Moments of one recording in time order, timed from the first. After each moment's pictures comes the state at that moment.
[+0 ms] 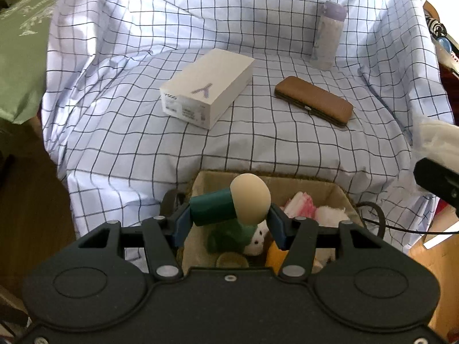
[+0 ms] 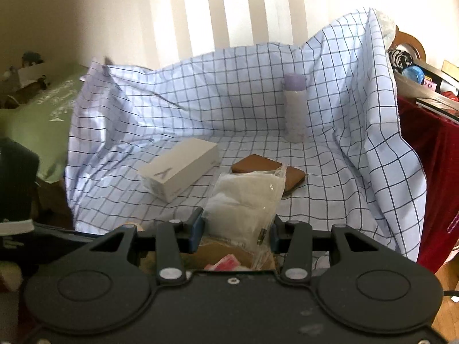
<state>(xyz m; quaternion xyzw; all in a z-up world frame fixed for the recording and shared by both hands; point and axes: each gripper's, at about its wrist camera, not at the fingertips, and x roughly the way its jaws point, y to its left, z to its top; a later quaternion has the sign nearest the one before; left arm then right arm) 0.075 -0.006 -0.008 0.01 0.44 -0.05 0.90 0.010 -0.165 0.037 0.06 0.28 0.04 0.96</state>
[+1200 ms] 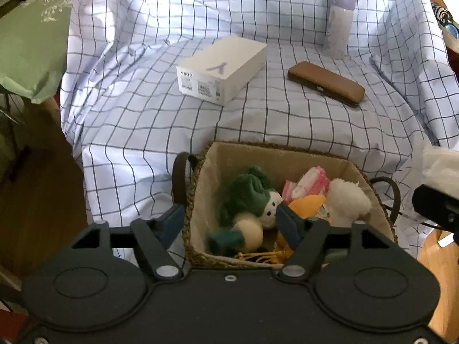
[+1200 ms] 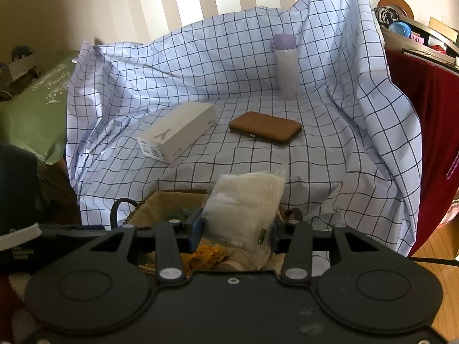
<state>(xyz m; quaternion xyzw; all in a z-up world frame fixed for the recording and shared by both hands) 0.045 -0.006 -0.029 0.02 0.43 -0.01 0.90 -0.007 -0.161 0.009 0.09 0.35 0.02 0.93</state>
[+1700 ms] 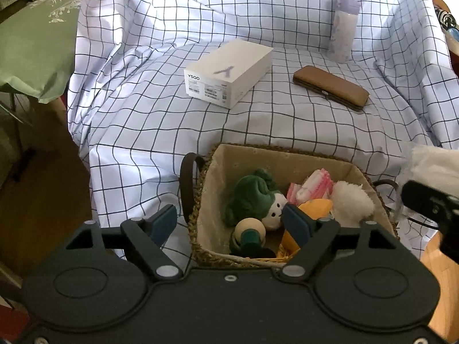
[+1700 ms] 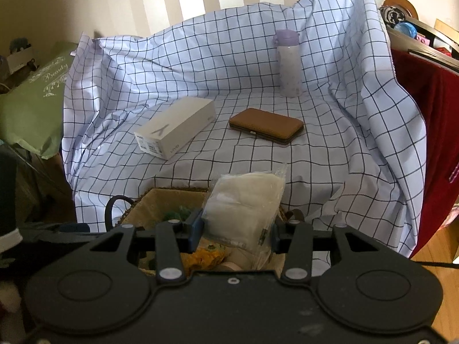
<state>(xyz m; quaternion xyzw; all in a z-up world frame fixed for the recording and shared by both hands) 0.041 -0.002 -0.029 0.02 0.43 0.00 0.90 0.006 -0.156 0.003 0.07 0.35 0.03 0.93</state>
